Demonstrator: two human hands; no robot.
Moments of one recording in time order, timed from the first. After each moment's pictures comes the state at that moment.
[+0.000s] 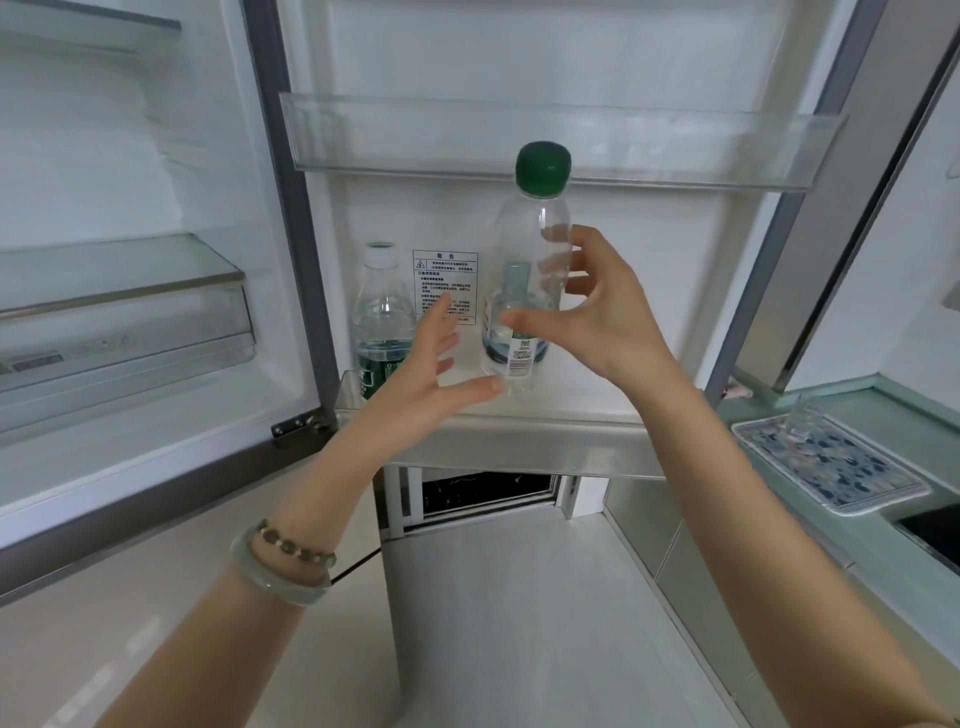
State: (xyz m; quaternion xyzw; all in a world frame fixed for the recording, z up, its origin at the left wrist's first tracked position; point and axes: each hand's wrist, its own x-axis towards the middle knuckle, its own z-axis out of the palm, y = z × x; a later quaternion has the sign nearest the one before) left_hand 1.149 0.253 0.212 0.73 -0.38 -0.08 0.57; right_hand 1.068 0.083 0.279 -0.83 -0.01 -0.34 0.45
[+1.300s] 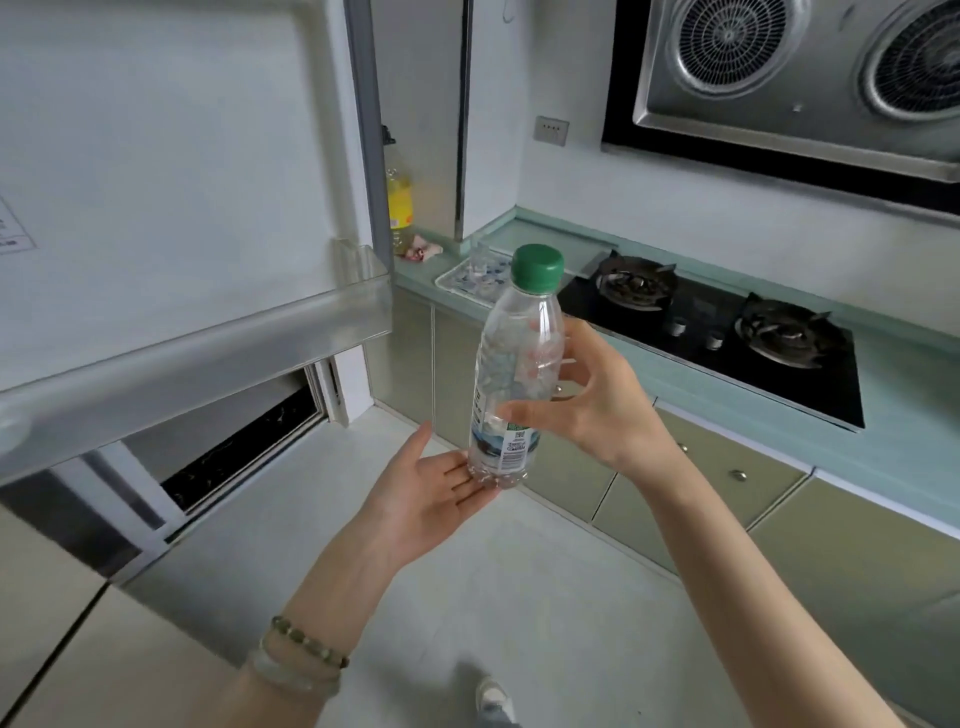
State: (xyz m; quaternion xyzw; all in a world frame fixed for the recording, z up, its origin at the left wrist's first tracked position) left_hand 0.965 0.121 0.059 0.35 -0.06 -0.72 0.59; right_hand 0.799 0.046 0.166 -0.78 0.34 -0.35 0.39
